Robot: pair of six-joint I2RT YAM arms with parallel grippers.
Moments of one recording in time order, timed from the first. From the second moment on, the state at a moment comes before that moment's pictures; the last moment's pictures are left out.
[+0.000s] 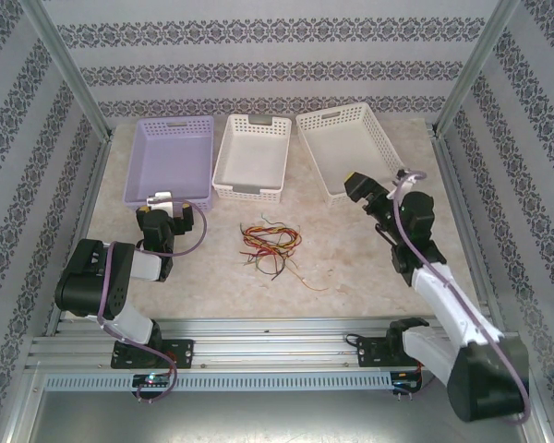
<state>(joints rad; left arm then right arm) -0.04 1.59 0.36 0.87 -0.26 -0.01 0.13 0.94 0.53 0.28 -0.28 0.85</state>
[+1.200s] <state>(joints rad) -0.04 1.59 0.36 0.87 -0.26 -0.01 0.76 0.99 0.67 -0.39 0.18 0.48</state>
